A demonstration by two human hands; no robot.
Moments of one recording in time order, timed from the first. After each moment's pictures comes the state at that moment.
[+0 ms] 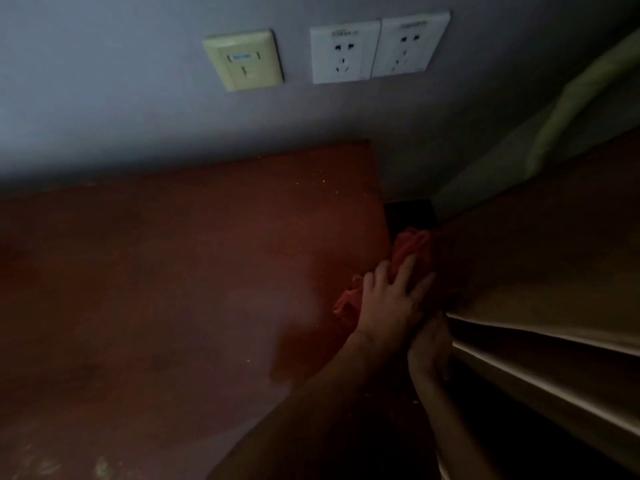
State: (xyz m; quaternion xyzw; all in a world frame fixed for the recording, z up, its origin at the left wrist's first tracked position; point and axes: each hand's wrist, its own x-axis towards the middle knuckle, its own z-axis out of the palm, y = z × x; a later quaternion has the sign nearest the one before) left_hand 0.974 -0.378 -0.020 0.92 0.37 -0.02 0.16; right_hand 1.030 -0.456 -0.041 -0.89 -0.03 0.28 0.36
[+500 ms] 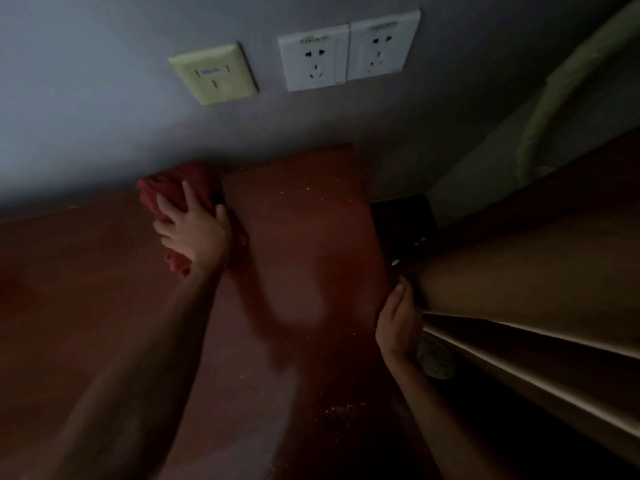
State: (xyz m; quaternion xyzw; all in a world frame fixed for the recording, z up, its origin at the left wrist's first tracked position) left_hand 0.819 -0.164 -0.021 0.56 0.82 0.03 0.11; right_hand 1.012 -0.408 -0.035 -0.90 -0.20 0.21 0.33
